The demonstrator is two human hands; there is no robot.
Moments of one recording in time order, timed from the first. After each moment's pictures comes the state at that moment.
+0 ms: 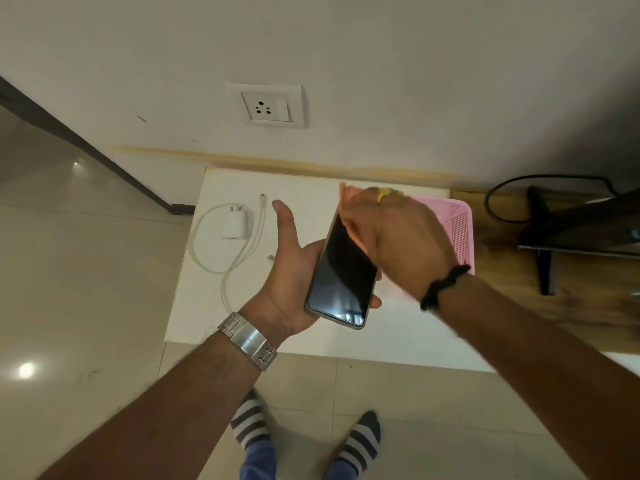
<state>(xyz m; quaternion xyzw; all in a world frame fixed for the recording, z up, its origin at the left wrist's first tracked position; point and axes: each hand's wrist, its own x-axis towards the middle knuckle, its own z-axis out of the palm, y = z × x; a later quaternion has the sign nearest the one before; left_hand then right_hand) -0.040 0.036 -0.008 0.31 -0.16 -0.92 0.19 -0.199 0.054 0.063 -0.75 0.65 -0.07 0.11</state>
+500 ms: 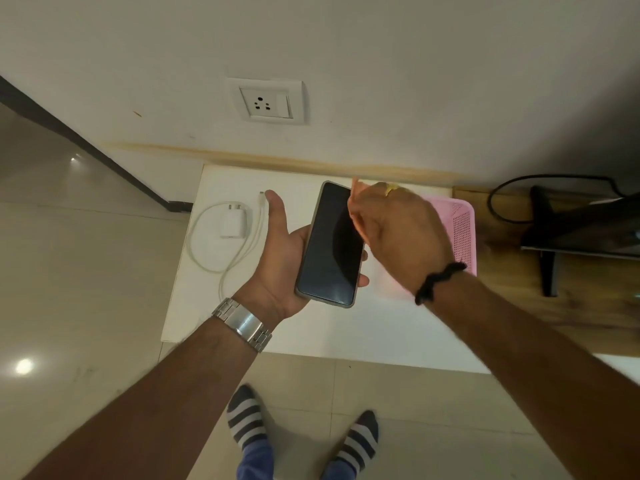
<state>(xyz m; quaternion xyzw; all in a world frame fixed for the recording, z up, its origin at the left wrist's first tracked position) -0.036 0.016 -0.019 0.36 -0.17 -0.89 0.23 -0.206 0.047 0.040 -0.70 0.70 -0.06 0.11</state>
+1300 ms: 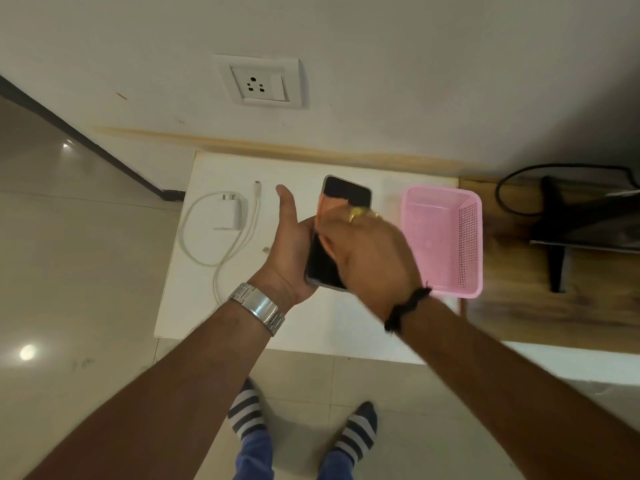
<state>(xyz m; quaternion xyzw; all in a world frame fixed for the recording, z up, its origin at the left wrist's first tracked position) -0.055 0.003 -0.059 0.42 -0.16 -0.86 0.22 -0.171 0.060 0.013 -0.72 0.67 -0.09 0.16</state>
